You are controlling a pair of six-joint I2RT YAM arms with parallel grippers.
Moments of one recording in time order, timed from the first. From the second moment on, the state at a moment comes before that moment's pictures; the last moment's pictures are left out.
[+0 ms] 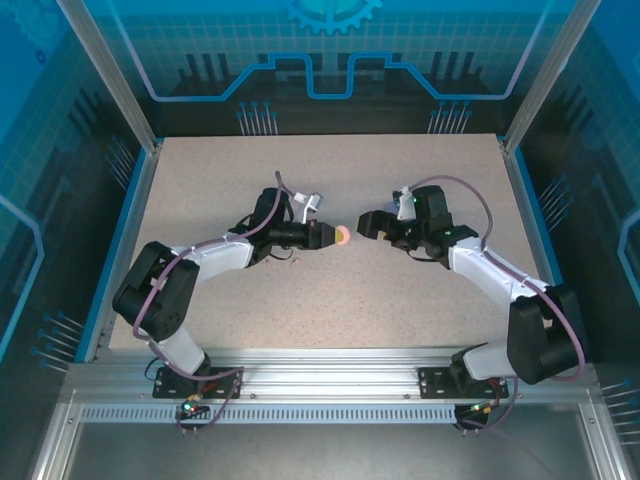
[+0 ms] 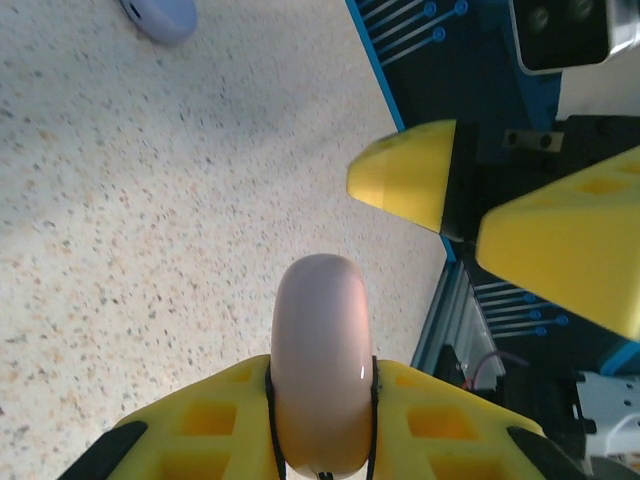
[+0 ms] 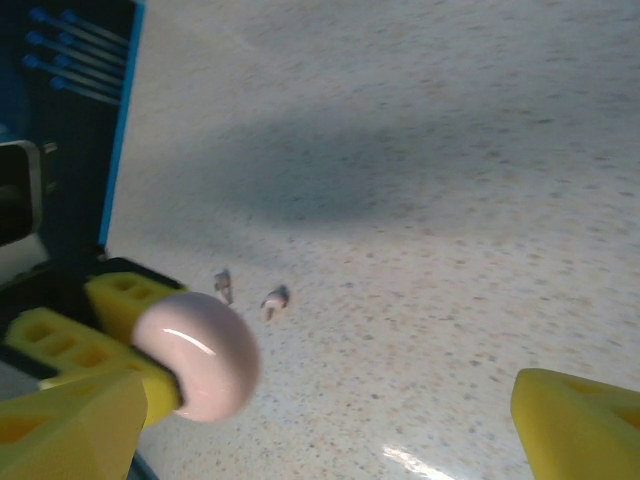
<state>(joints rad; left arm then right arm) -0.45 1.67 0.90 0.23 0.80 -0.64 0.33 1.38 0.86 -0.19 -0.50 0.59</state>
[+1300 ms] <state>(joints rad) -0.45 1.62 0.93 0.24 0.86 -0.64 0.24 1.37 0.73 -0.03 -0.67 0.54</state>
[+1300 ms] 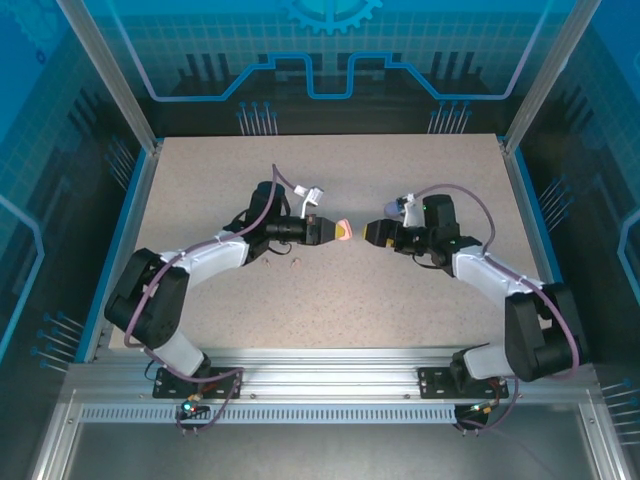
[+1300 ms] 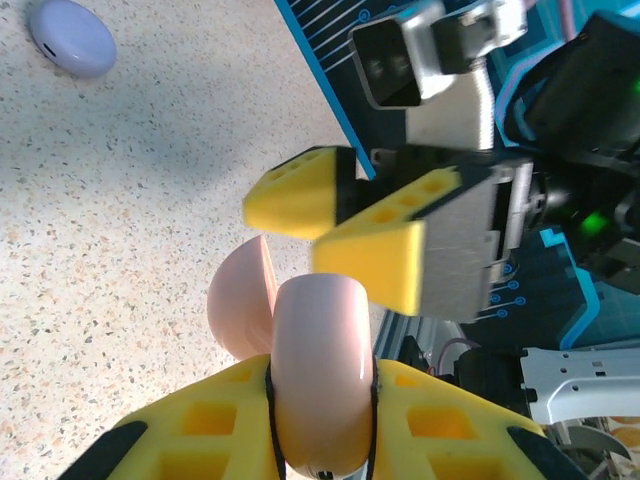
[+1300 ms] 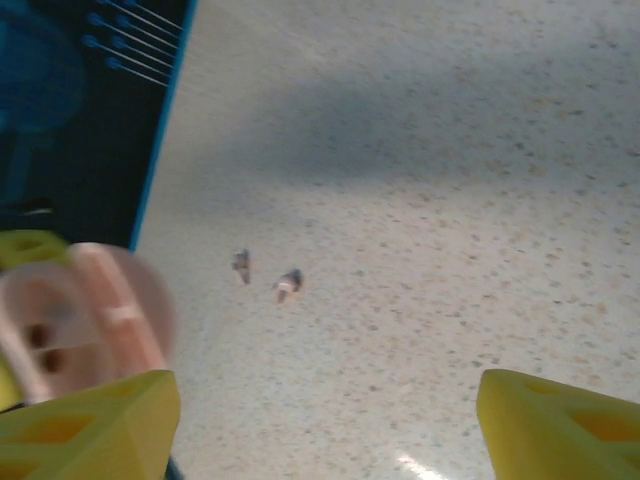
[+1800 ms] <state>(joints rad) -0.45 1.66 0.95 0.29 0.90 -0.69 0.26 1.41 0.78 -0.03 -0.77 0.52</state>
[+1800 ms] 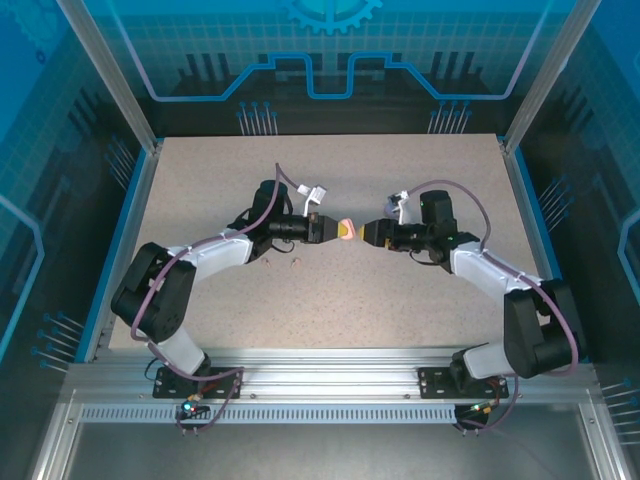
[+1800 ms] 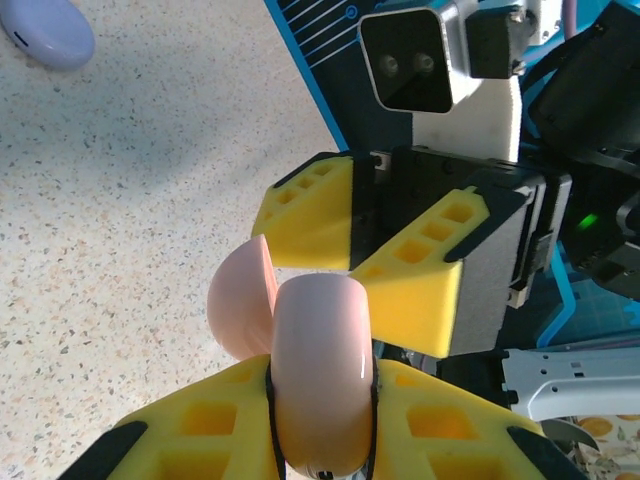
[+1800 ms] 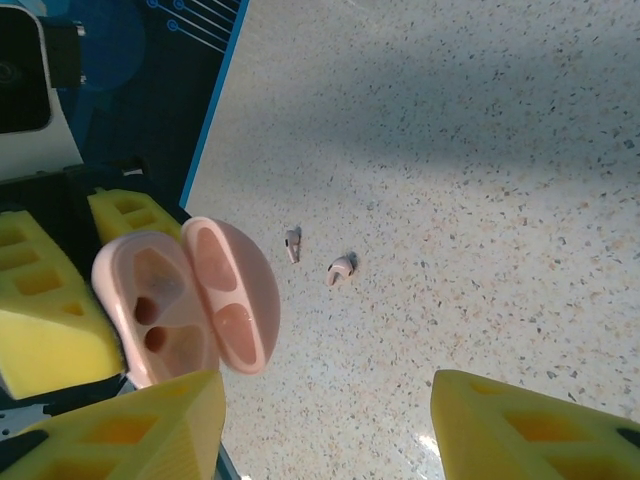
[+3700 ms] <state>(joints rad) -0.44 1.73 1.08 0.13 0.93 -0.62 0.29 1.51 1.03 -0.31 -0.64 0.32</state>
